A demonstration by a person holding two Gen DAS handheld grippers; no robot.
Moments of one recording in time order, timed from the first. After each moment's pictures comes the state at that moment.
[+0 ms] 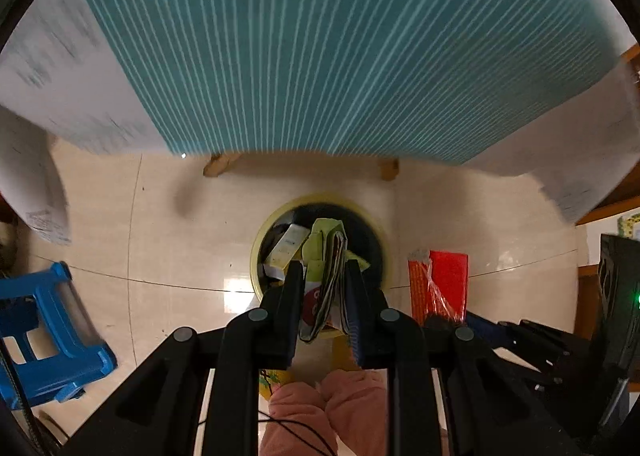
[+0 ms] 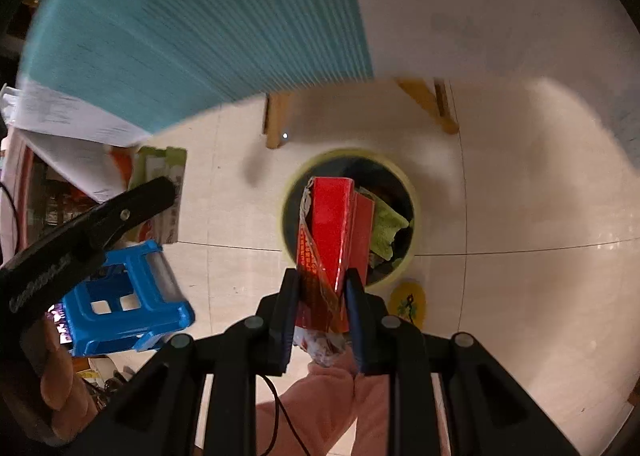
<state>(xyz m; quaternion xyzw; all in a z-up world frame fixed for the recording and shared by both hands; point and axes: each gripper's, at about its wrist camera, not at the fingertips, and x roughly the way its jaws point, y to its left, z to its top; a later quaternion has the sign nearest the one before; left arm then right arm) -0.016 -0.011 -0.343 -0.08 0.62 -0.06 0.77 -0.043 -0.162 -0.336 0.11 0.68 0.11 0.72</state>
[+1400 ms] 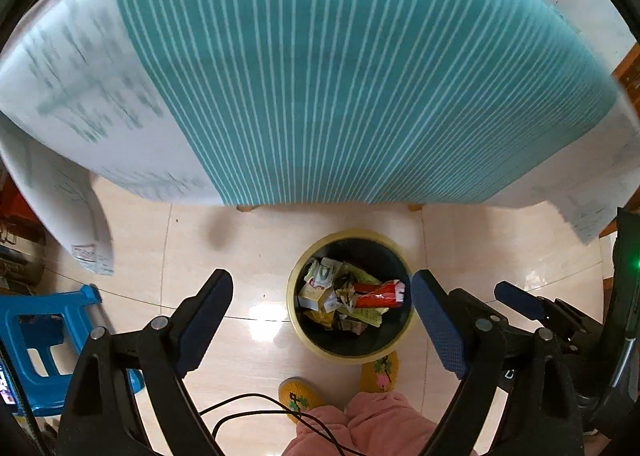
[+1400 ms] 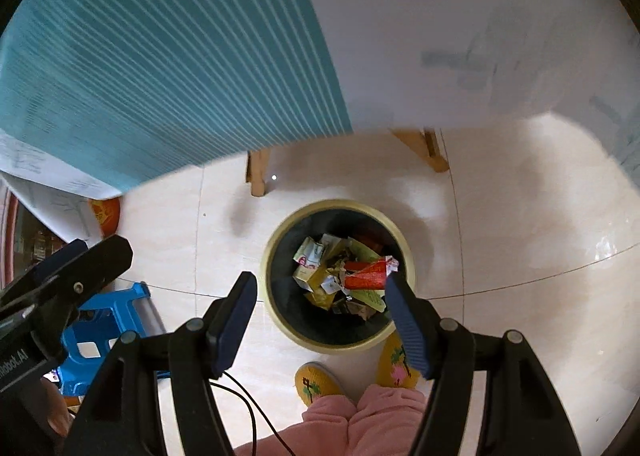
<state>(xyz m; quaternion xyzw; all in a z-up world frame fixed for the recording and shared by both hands) -0.008 0.012 -0.287 -0.04 0.58 -0.02 0.82 -0.020 -0.165 -0.326 0.11 0.61 0.08 0.78</state>
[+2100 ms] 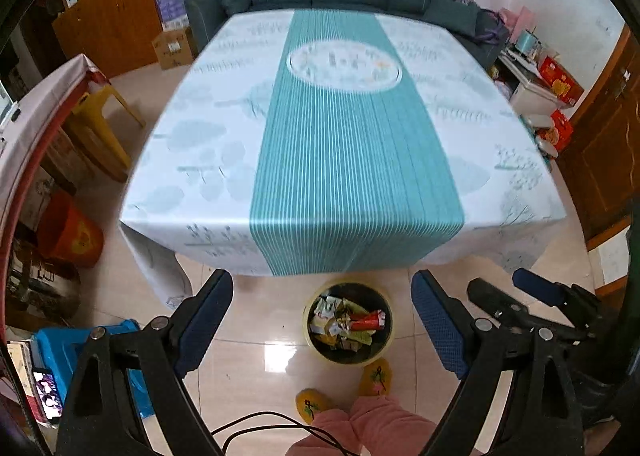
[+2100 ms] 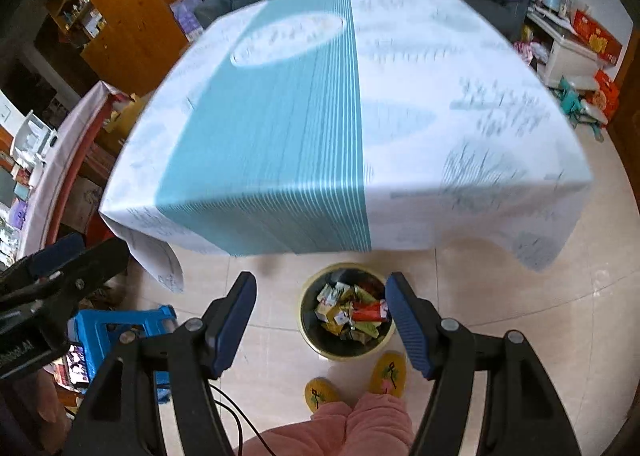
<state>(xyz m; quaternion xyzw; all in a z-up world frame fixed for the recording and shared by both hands) -0.027 0.019 -0.067 -0.02 0.51 -0.02 0.86 -0.027 -0.169 -0.115 0.09 0.54 0.09 0.83</state>
